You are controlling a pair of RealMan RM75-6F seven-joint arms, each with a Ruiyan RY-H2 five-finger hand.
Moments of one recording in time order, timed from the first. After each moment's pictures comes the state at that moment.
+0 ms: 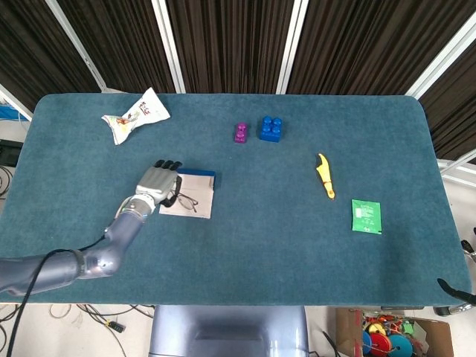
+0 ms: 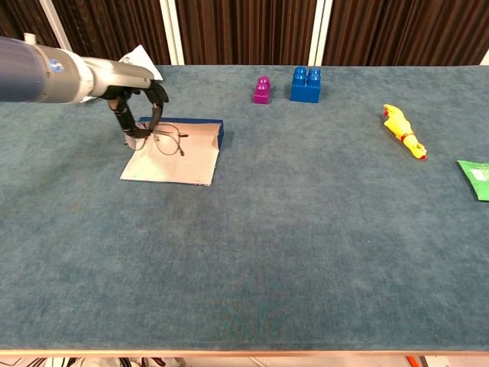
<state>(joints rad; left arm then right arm) -1.15 -1.44 -0.09 -1.44 0.37 0.75 0.59 -0.07 -1.01 0.13 -1.75 -1.26 1.49 0.10</state>
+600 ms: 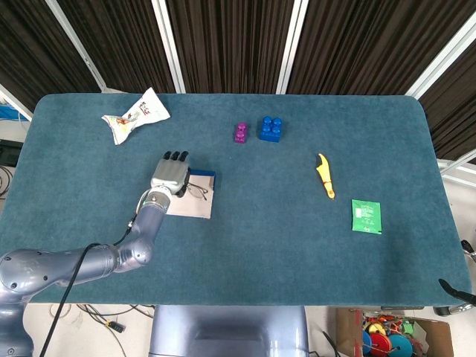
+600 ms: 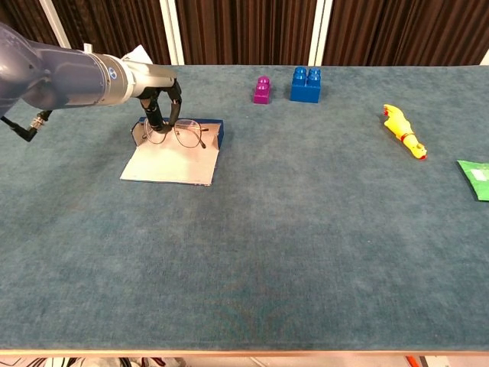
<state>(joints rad) -1.25 -1.62 -0.11 -1.21 0.18 0.80 0.71 -0.07 -1.00 0.13 -1.75 -1.26 1.48 0.12</state>
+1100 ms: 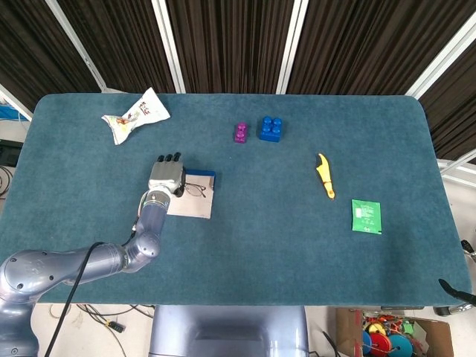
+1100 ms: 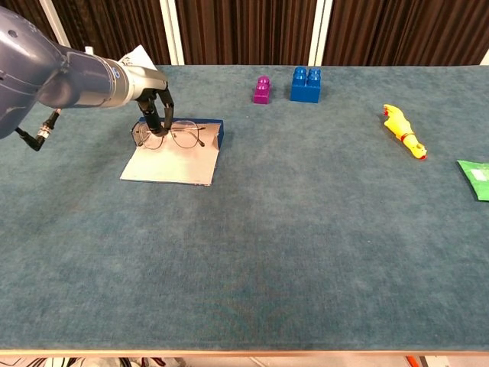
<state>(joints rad) -1.25 -1.65 -0.18 -1.18 0.00 0.83 0.78 -0.07 -1.00 0.13 -1.75 -1.26 1.48 0.12</state>
